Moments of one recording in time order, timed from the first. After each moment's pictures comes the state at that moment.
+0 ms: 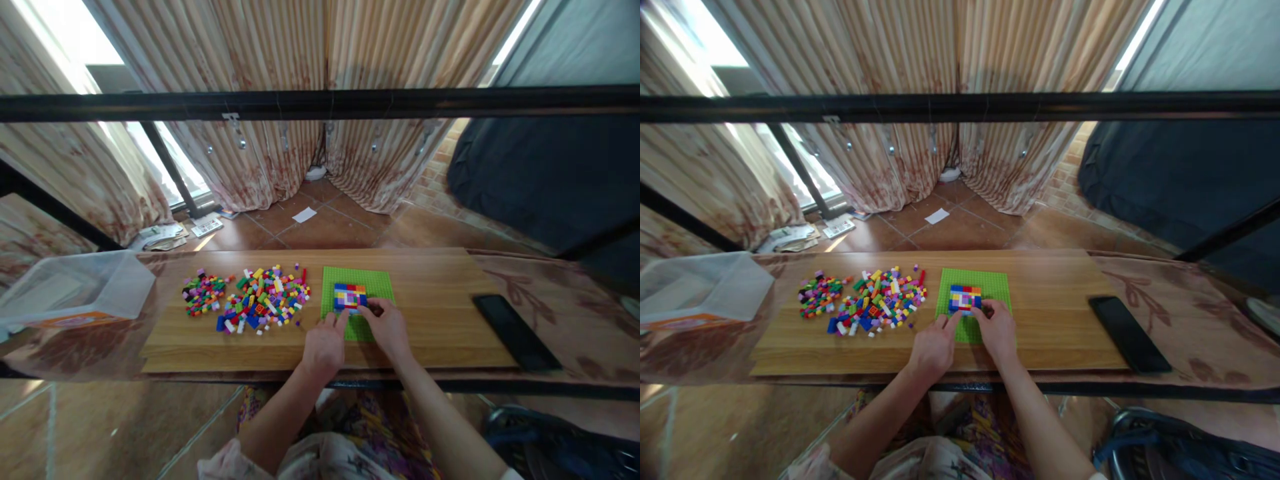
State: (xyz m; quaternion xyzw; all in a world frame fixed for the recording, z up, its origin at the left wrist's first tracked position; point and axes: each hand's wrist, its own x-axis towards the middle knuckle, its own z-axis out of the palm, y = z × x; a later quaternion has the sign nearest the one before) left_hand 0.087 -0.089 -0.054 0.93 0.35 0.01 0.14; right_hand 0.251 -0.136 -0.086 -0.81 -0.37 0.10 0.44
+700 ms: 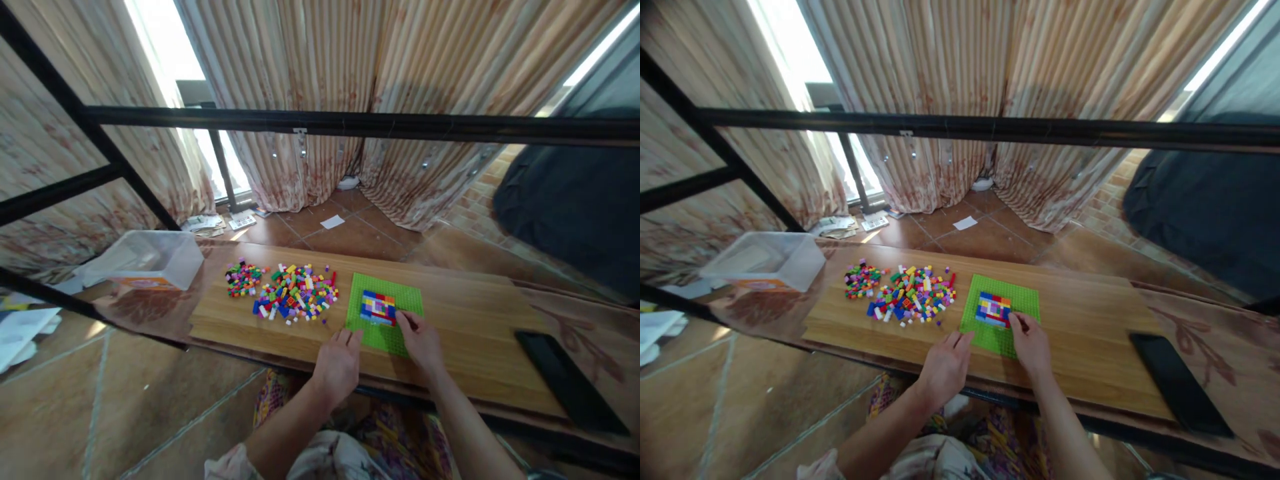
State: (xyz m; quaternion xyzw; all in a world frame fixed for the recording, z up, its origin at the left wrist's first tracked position) left_hand 0.047 -0.114 -0.057 0.91 0.35 0.12 0.18; right_hand 0.267 -0.143 -0.086 -0.80 -0.40 0.14 0.42
